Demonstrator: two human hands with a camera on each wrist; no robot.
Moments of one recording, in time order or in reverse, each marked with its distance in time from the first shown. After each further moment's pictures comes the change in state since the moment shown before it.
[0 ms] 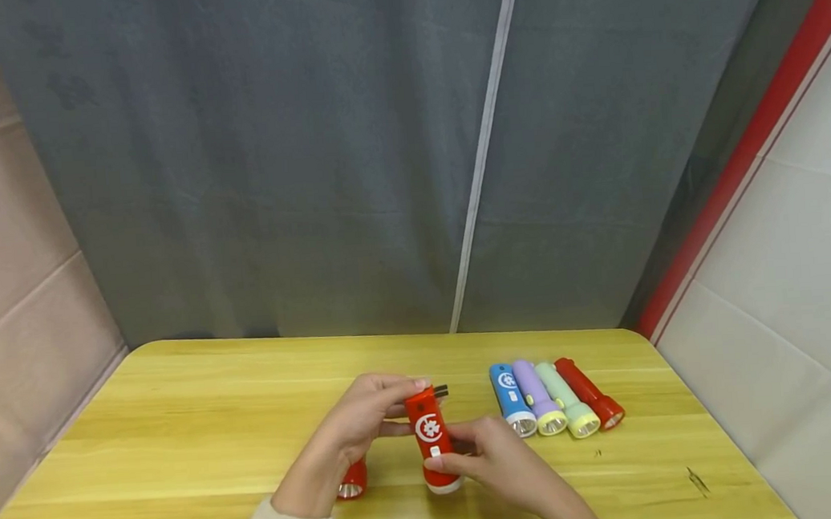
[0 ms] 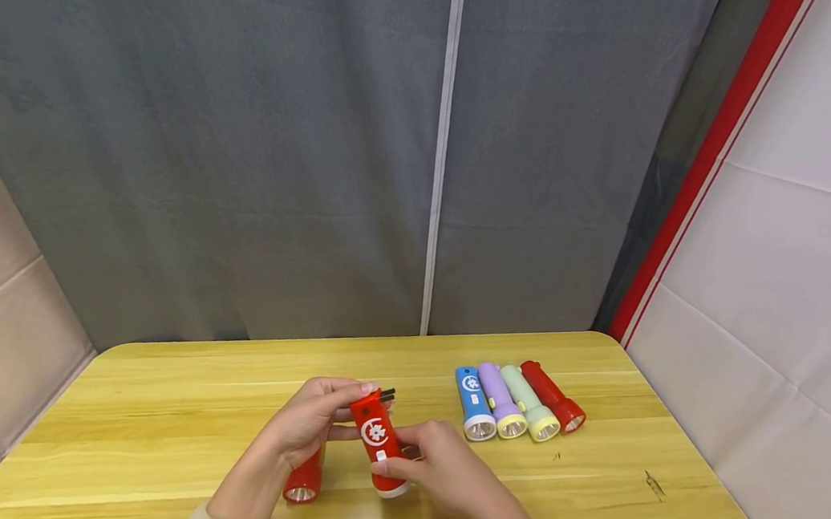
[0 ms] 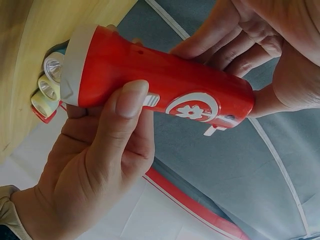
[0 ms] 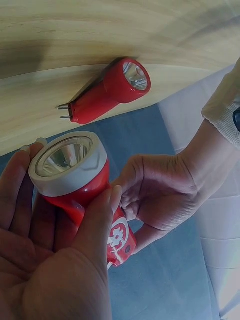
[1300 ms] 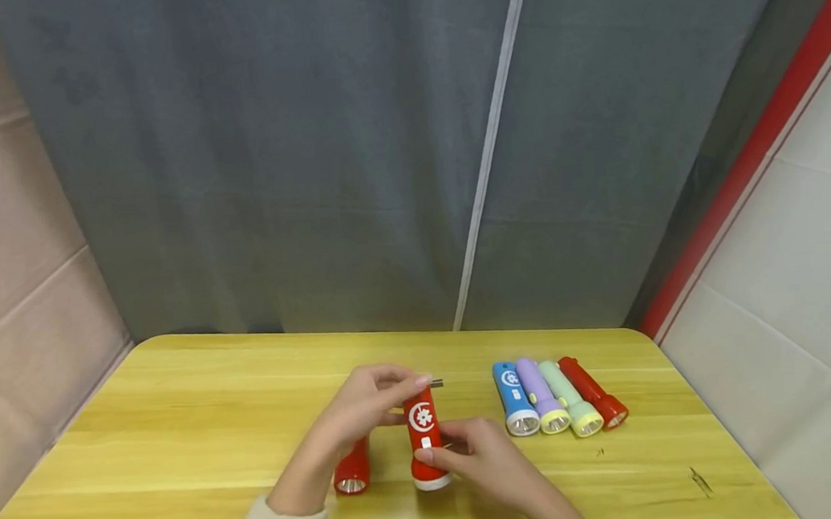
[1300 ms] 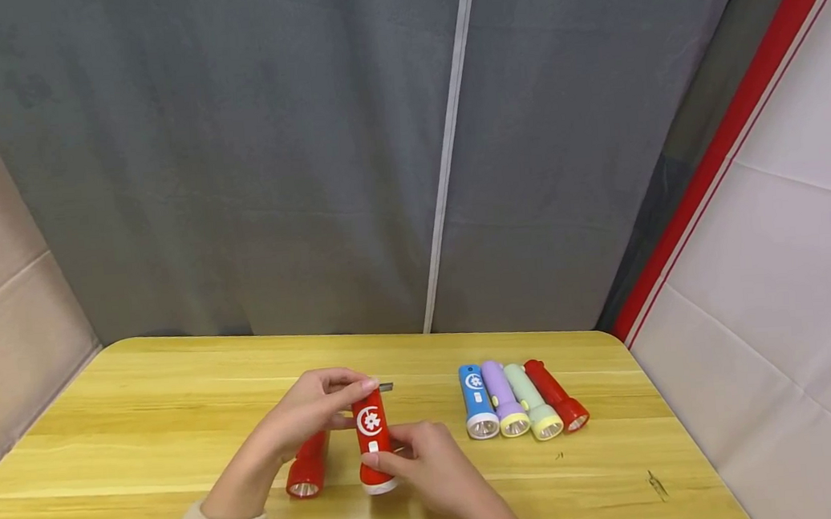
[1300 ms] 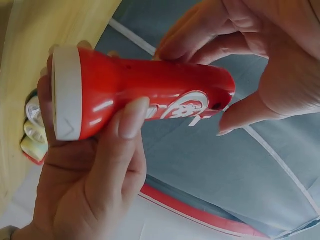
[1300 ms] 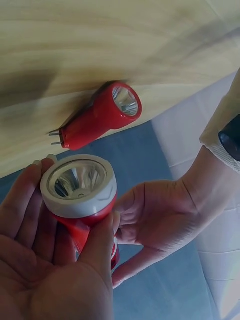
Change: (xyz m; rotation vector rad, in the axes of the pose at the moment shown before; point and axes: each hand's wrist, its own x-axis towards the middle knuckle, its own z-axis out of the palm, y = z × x) left_hand -0.005 0.006 -0.004 0.206 0.109 0.032; right_hand 0.007 0.001 0.016 0.076 0.041 0.049
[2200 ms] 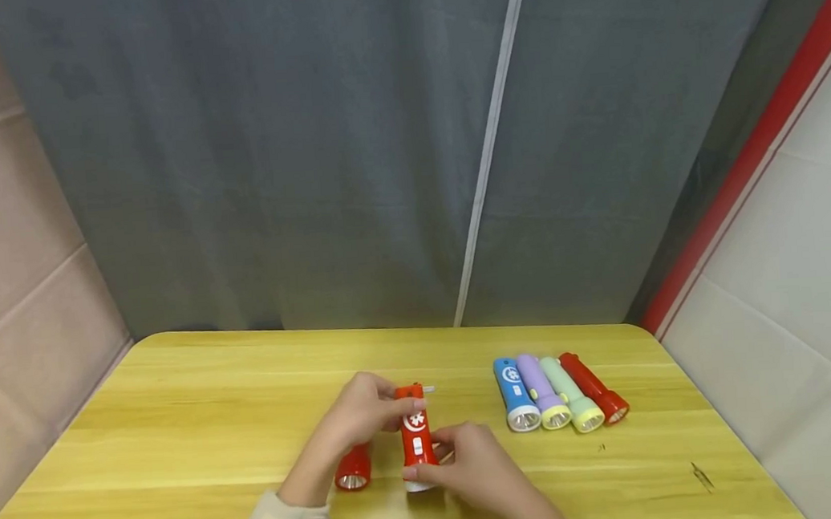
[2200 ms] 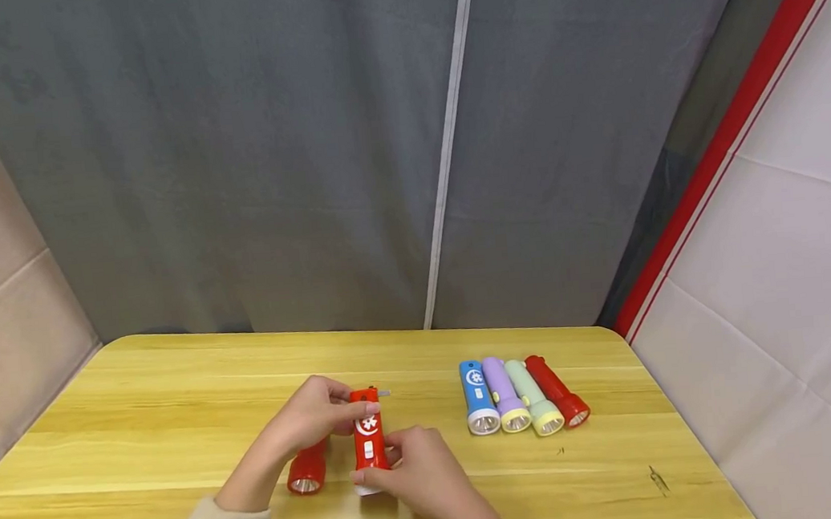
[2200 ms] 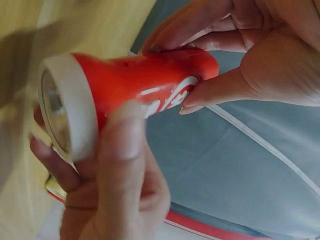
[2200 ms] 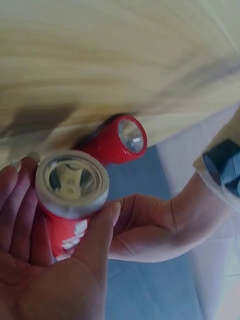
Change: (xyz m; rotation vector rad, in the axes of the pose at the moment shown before) left_hand 0.007 -0.025 -0.002 0.293 0.073 -0.088; right_hand 0.004 0.008 0.024 -0.034 0.040 0.157
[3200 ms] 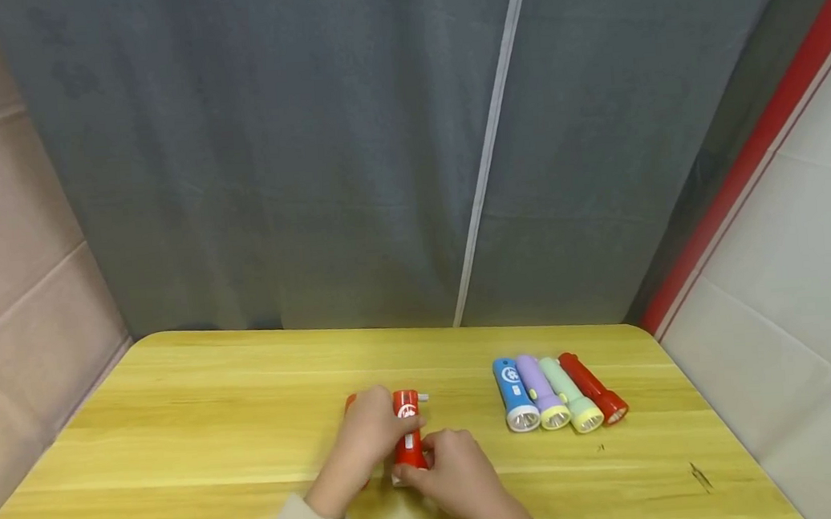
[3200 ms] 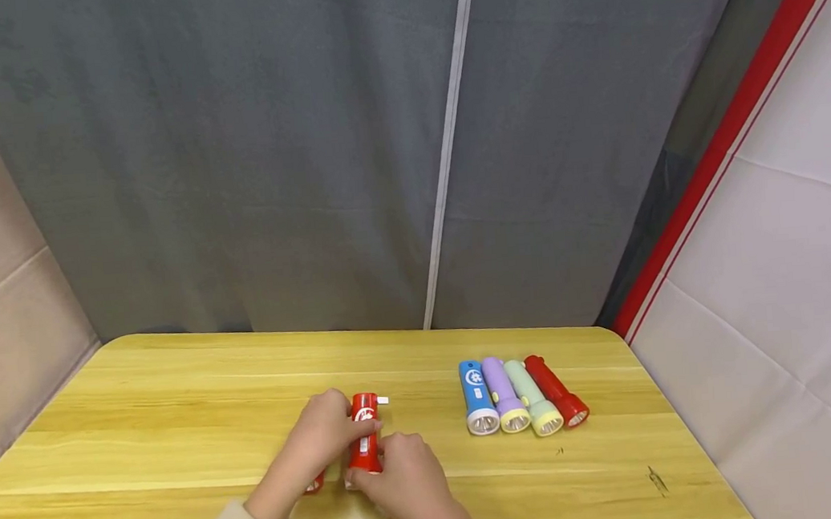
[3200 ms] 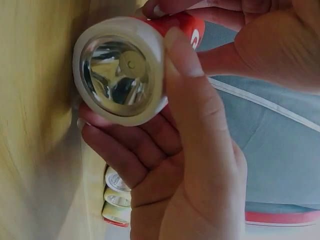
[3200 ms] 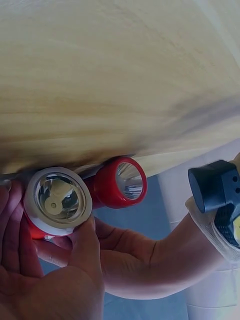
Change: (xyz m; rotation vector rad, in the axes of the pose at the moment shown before) left_hand 0.002 -0.011 0.029 0.303 0.205 0.035; right_hand 0.009 0.003 0.029 -0.151 0.143 -0.026
